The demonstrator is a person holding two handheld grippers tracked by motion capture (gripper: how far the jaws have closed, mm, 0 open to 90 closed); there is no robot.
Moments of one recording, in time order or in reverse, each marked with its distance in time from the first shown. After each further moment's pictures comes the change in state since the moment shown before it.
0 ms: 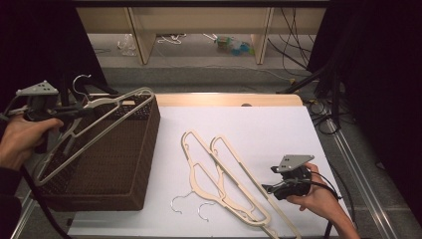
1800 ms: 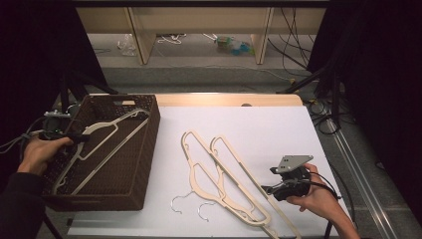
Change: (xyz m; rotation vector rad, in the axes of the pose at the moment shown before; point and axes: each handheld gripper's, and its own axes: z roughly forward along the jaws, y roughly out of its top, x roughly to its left) left arm 0.046 -0.088 0.052 0.239 0.197 -0.235; right arm 0.001 0.000 0.002 0.010 0.015 -0.006
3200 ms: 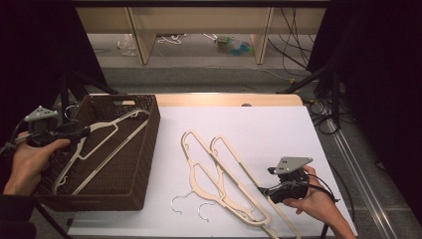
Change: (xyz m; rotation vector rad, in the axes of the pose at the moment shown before) left arm -0.068 0.004 -0.073 -0.267 -0.017 0.065; right arm 0.012 0.005 -0.001 -0.043 0.003 0.025
